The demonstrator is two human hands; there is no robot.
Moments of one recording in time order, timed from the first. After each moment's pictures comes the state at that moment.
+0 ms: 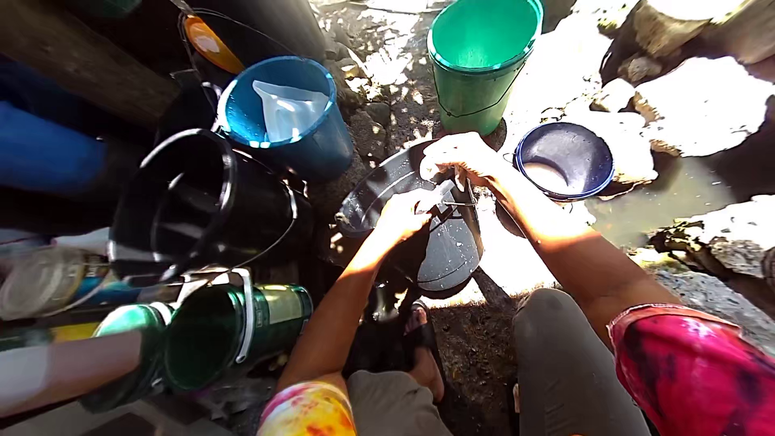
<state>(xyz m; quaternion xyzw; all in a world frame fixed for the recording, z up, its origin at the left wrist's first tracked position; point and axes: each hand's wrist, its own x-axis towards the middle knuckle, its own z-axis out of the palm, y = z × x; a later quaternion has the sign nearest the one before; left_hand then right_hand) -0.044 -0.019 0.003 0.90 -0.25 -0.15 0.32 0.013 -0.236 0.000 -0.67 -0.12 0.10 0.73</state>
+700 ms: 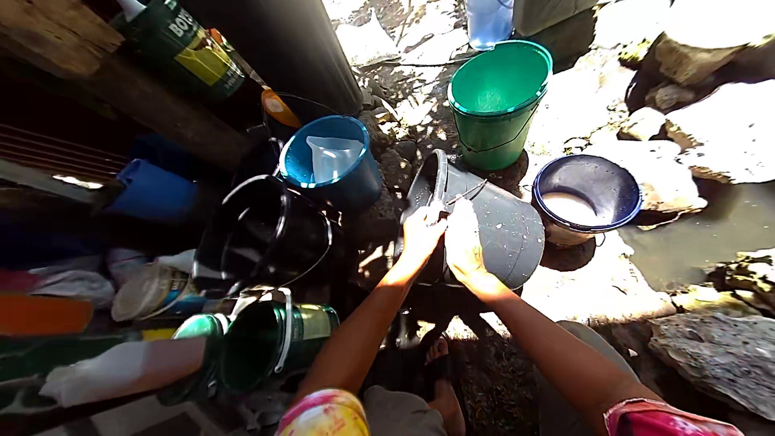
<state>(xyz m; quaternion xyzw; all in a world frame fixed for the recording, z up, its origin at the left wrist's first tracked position) -0.067 -0.049 0.033 0.86 -0.01 -0.07 0.50 -0.088 -0.153 -0.062 -0.86 -0.03 -0.26 0.43</state>
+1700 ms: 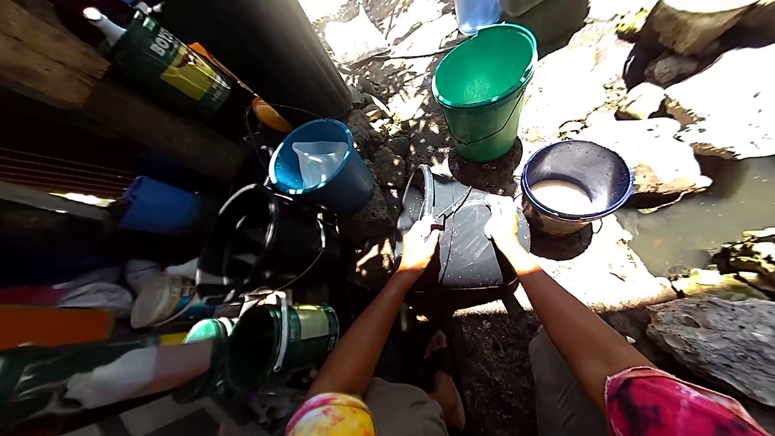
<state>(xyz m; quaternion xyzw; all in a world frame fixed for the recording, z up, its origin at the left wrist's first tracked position) -0.072 -0.061 -0.024 0.91 -0.07 -0.05 0.40 -0.057 -0.268 -0.108 -0.81 0.18 -0.12 0.55</state>
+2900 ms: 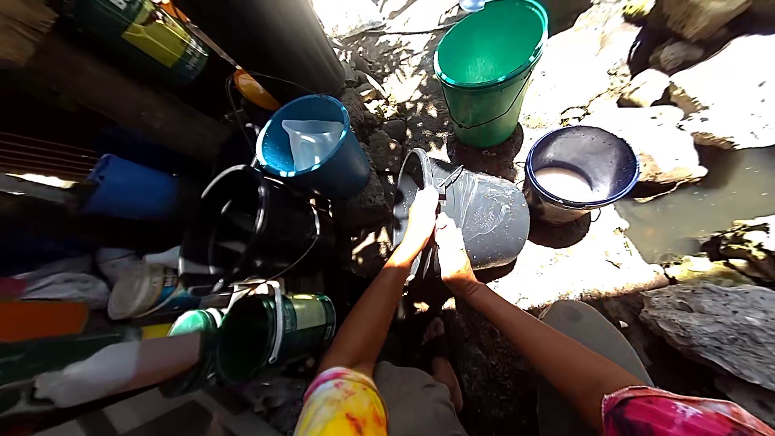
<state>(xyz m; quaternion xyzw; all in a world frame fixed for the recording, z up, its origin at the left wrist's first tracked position) -0.049 -0.059 -0.034 0.84 -0.06 -0.09 0.53 -0.135 -0.140 -0.126 -0.82 -0.06 -0.21 0.54</state>
